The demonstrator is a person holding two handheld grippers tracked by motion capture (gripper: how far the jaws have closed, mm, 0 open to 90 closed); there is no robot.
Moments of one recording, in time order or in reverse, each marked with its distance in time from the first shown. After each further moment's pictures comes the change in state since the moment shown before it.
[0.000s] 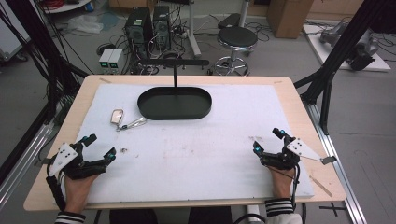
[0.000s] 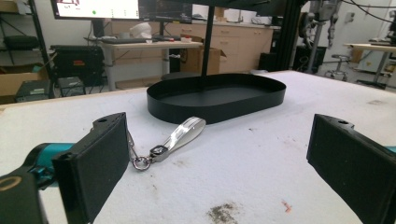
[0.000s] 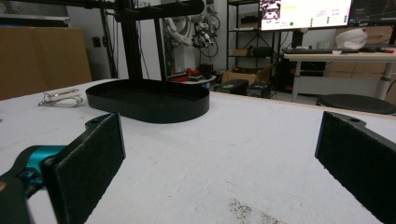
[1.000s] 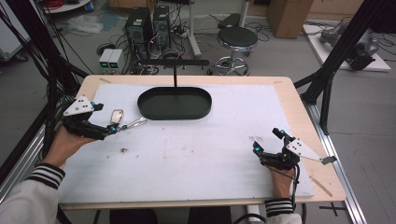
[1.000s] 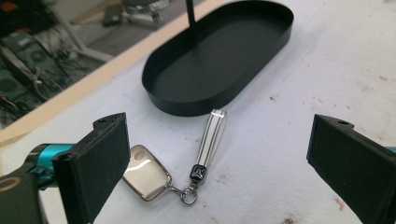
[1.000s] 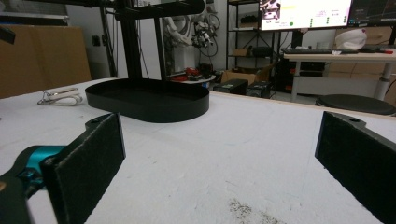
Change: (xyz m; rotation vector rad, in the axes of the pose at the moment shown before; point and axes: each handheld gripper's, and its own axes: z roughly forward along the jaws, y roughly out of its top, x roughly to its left) left arm 0.039 0.104 0.083 0.488 -0.183 0.246; right arm 0.001 0.000 0.000 0.002 -0.003 -0.011
